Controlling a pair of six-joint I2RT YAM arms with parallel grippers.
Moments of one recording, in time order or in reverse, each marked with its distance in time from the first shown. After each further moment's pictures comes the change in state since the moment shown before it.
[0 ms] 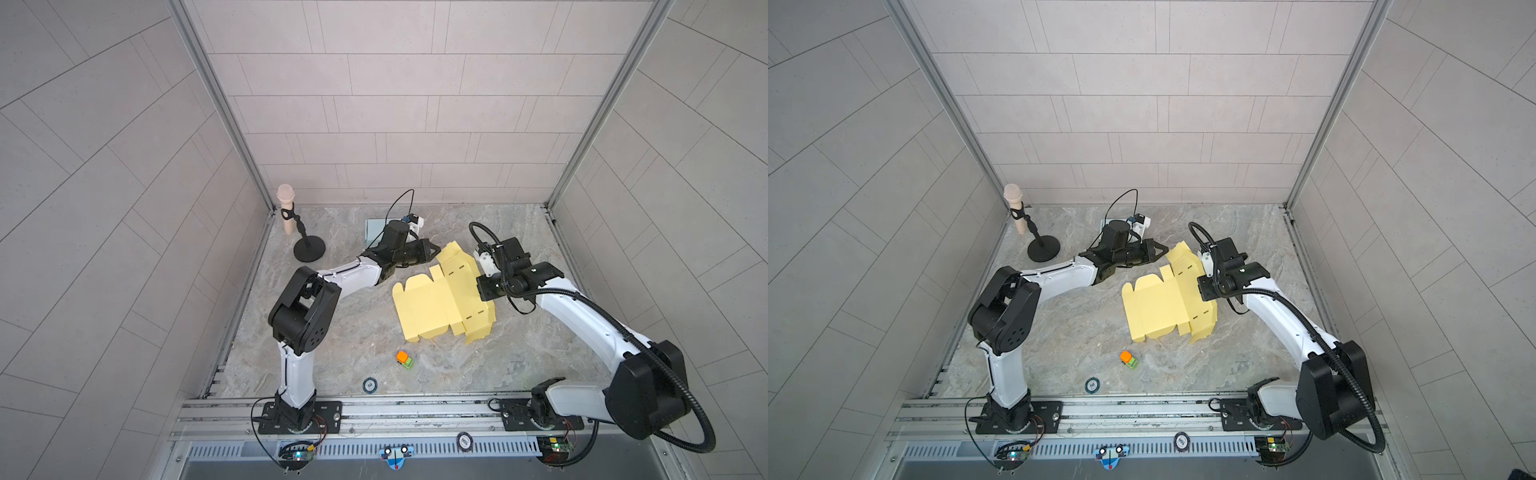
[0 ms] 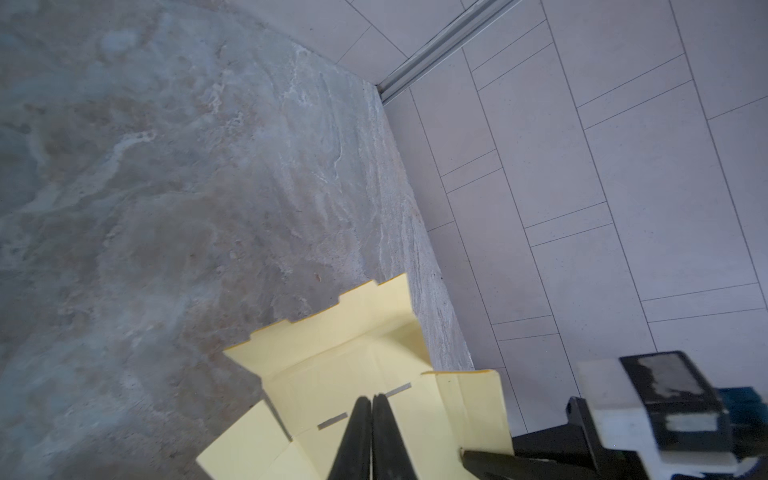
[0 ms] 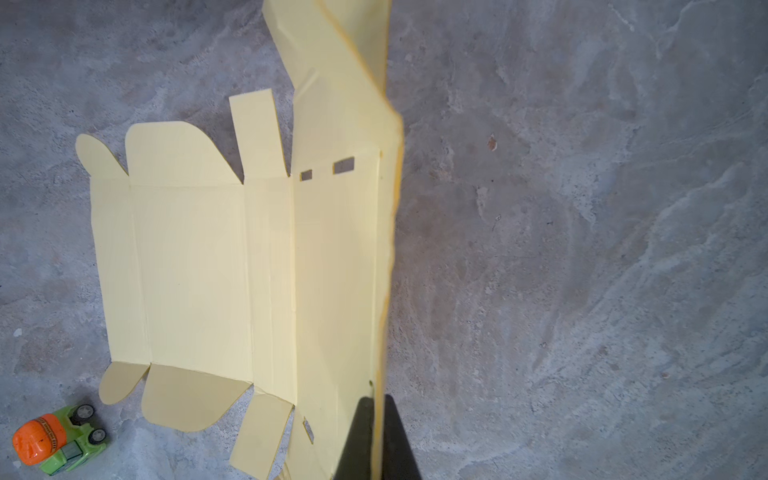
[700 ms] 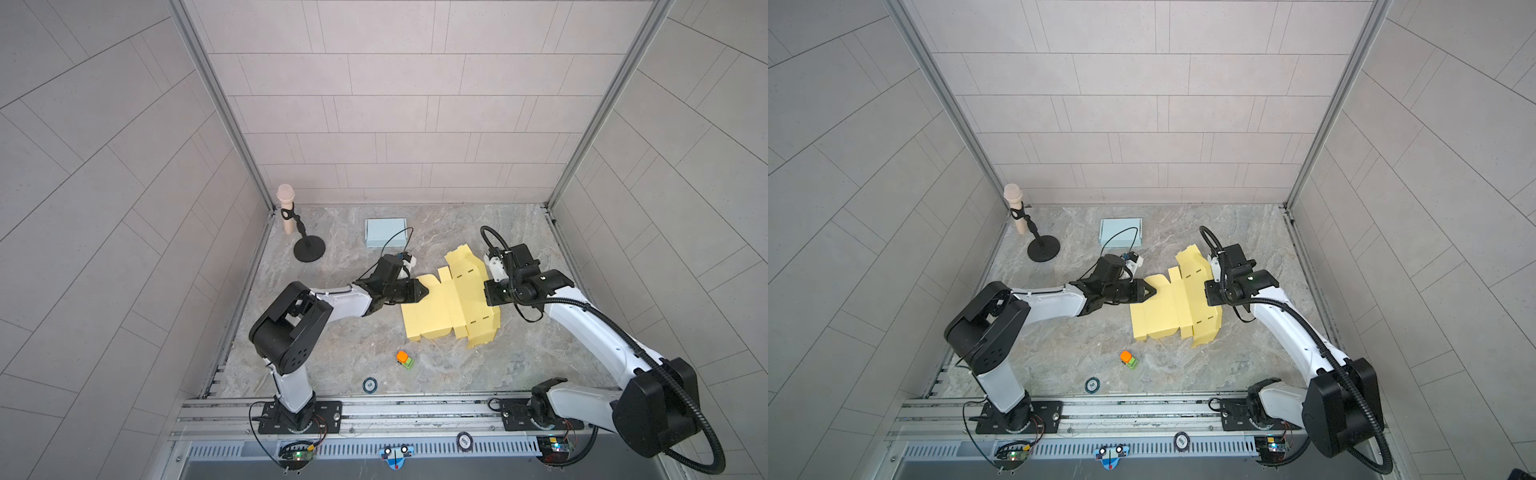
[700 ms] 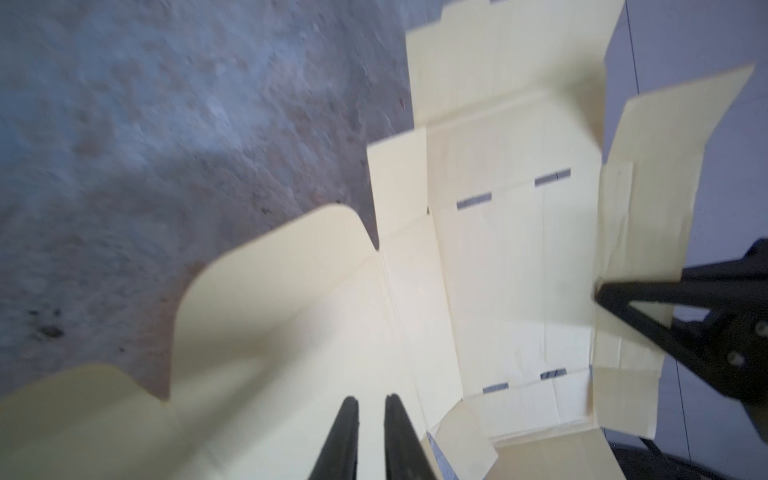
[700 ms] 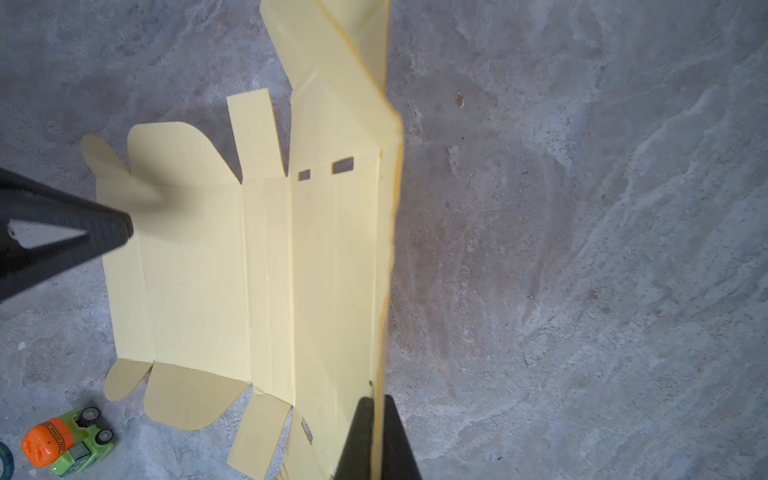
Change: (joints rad) left arm -0.027 -0.157 -0.388 -0.023 -0.039 0.086; right arm -0.027 -0.087 -0.065 -0.026 0.013 0.076
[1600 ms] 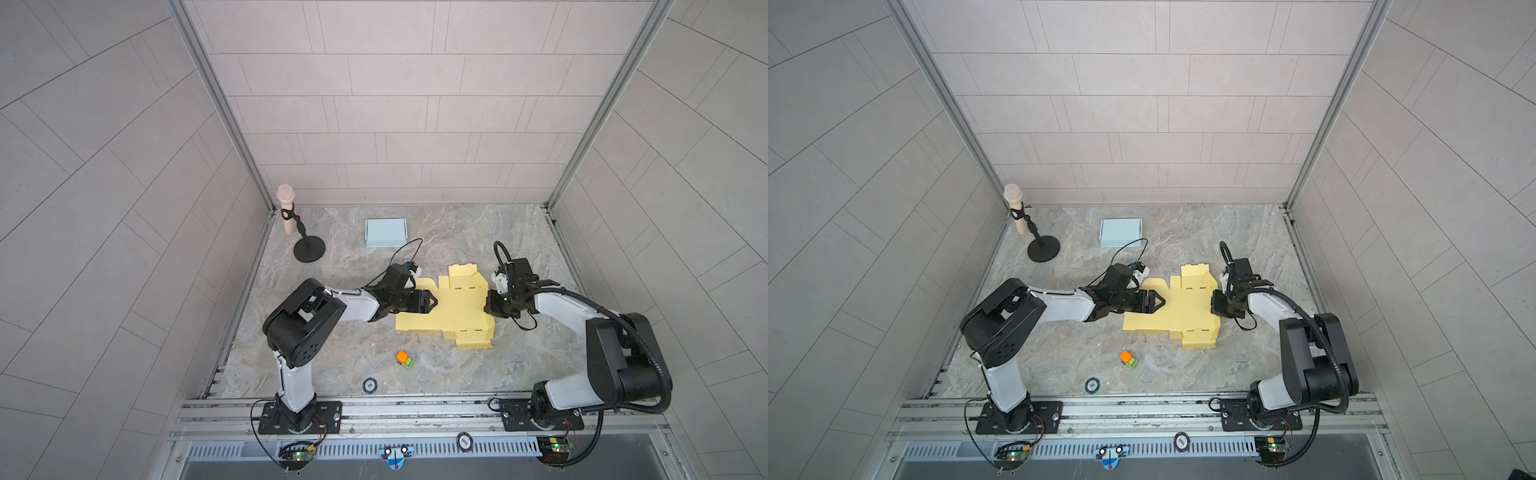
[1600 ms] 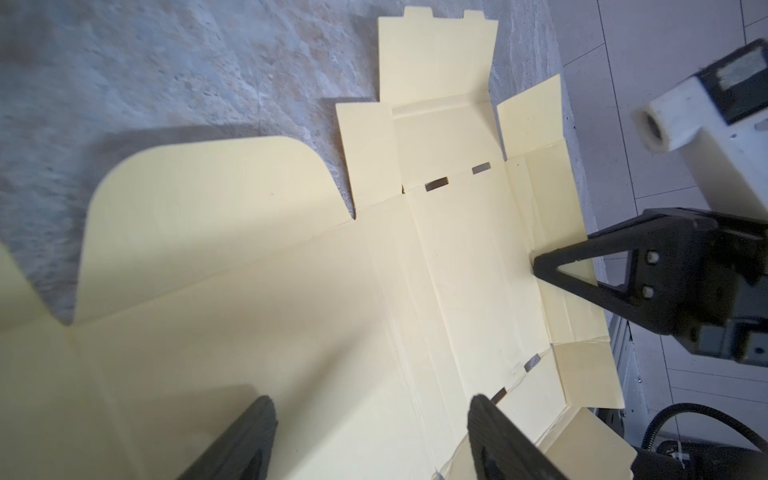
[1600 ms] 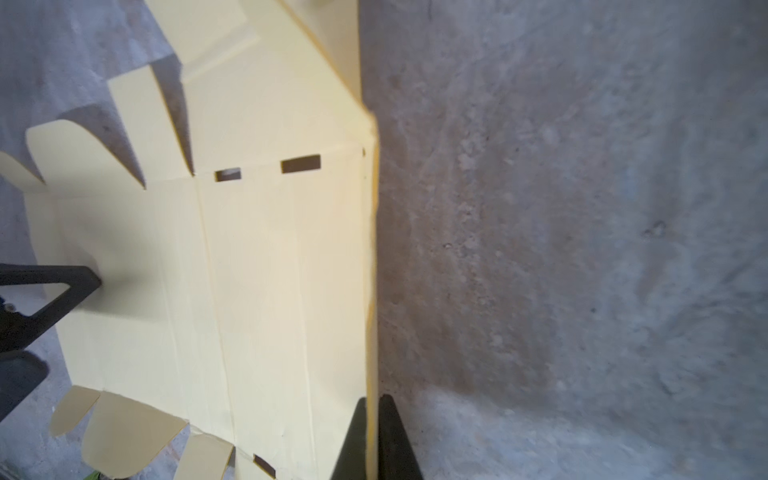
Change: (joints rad) left arm -0.080 0.071 -0.041 0.020 -0.066 0.069; right arm -0.200 0.186 -0.202 0.240 -0.231 0.156
